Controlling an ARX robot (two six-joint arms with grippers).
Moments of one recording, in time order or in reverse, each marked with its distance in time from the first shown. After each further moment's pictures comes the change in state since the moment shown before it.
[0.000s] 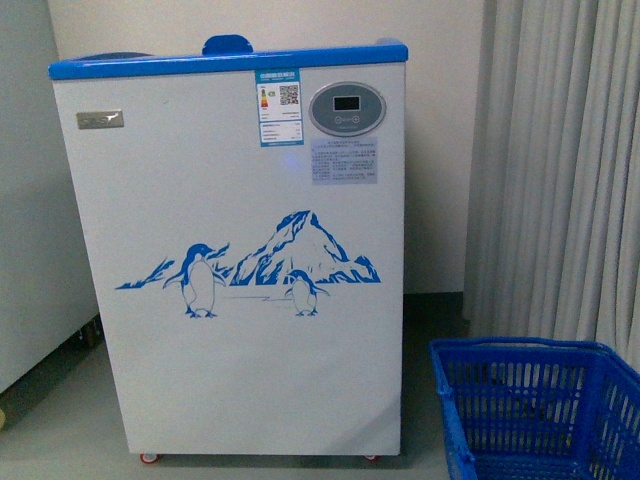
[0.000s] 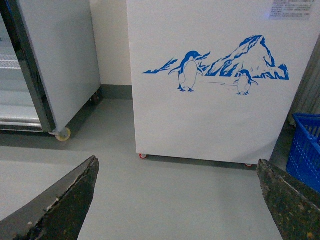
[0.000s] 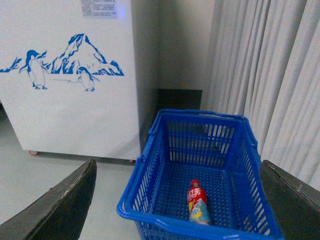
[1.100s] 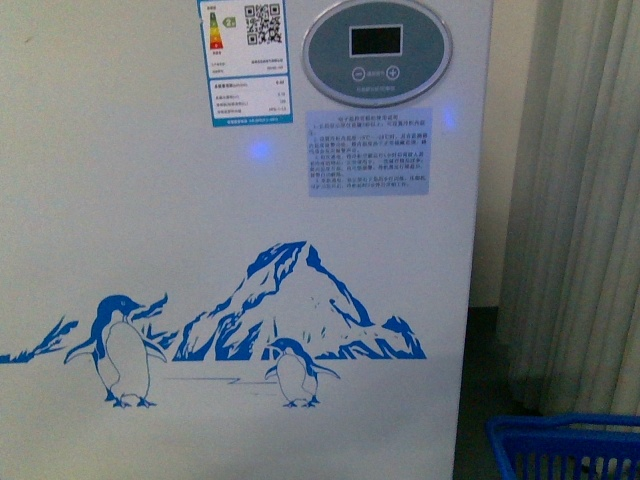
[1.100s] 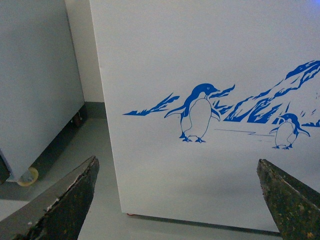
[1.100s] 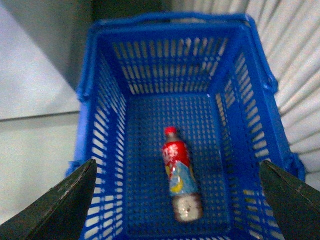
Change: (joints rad) left arm 0.000 0.000 0.000 0.000 0.000 0.000; right arm -0.235 0.684 0.191 -0.160 -0.003 0.000
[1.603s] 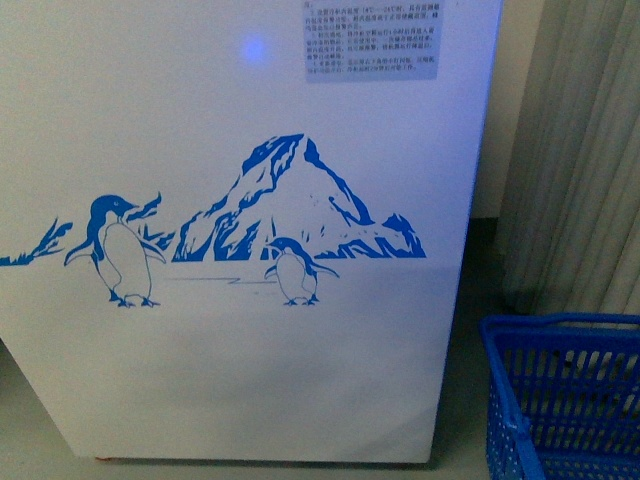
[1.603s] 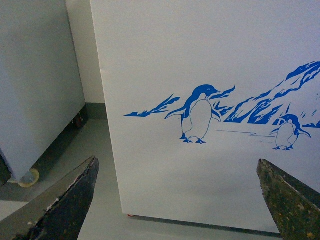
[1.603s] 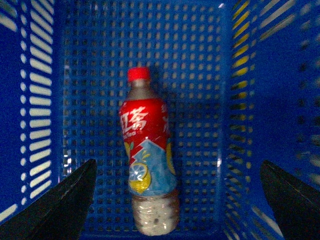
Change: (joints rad) left arm 0.000 0.000 0.000 0.000 0.000 0.000; right arm -0.121 1.513 0.362 0.777 -0.023 -0.224
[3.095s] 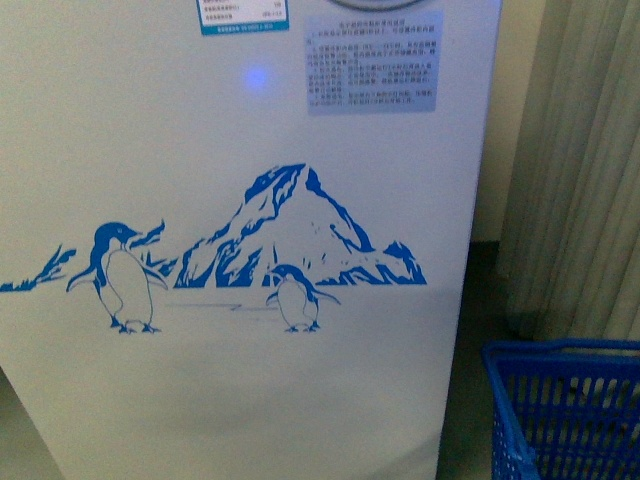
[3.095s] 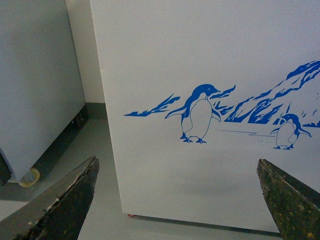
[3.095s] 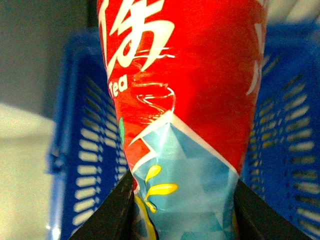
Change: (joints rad) left arm 0.000 0.000 0.000 0.000 0.000 0.000; right arm 0.100 -0.839 0.126 -0.470 -0.107 0.241
